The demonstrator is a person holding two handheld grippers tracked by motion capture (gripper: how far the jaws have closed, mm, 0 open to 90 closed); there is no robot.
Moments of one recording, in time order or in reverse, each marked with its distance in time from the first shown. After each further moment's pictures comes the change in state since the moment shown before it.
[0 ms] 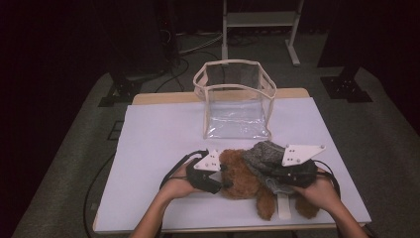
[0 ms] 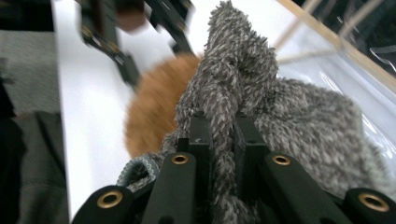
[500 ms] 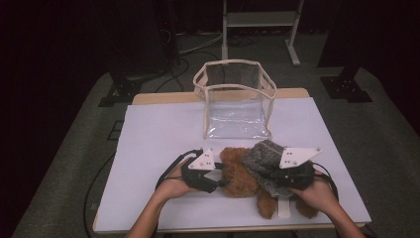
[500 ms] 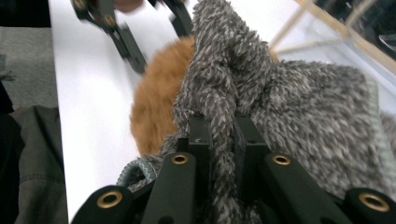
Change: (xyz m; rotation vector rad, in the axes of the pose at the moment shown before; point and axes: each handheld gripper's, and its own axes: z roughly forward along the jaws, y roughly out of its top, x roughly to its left) left arm 0.000 -0.010 -0.014 -0.001 0.034 -0.016; right arm 0.000 -0.012 0.006 0.027 -0.006 0.018
